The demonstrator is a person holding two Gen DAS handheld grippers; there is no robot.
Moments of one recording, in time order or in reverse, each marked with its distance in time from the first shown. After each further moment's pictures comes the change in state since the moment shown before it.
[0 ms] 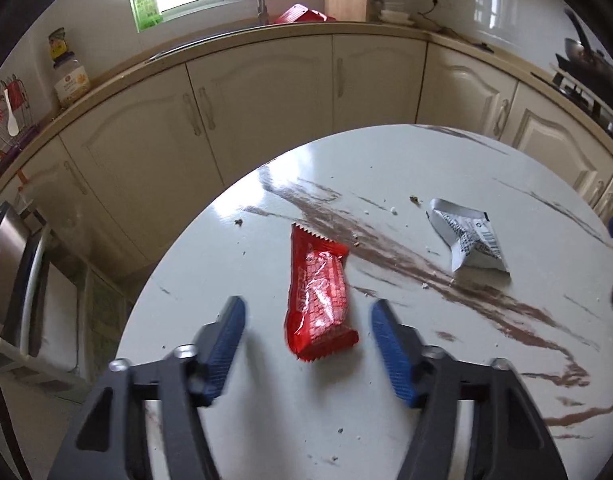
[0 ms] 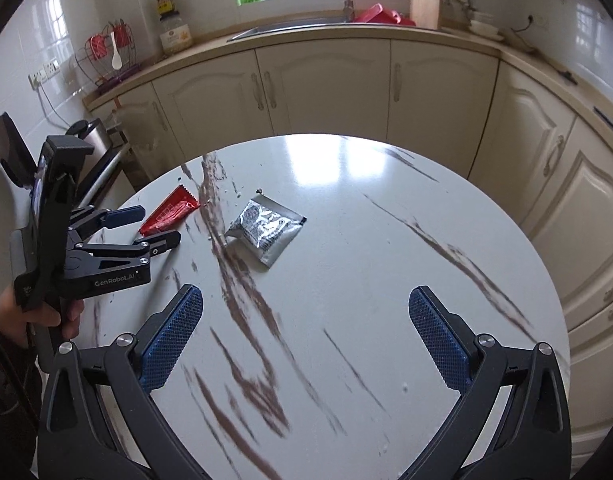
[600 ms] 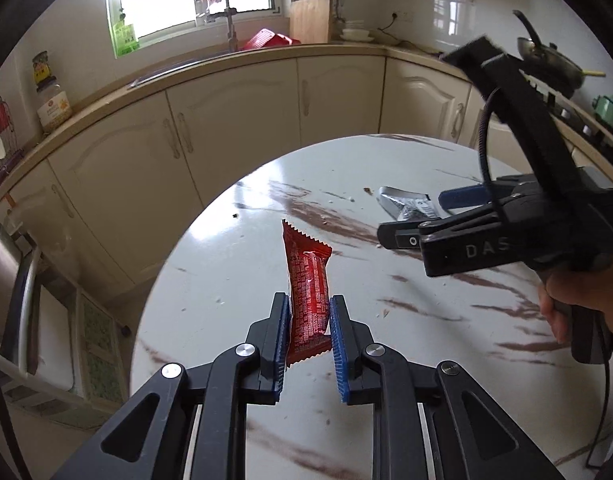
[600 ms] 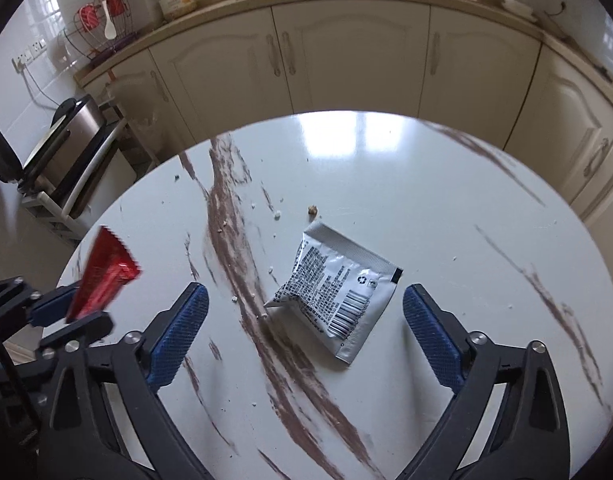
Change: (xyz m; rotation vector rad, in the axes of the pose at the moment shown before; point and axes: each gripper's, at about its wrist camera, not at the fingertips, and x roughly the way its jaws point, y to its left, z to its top) left arm -0.026 0.021 -0.029 0.083 -0.085 -0.067; right arm 0.093 0.041 0.032 0.001 0.122 0.024
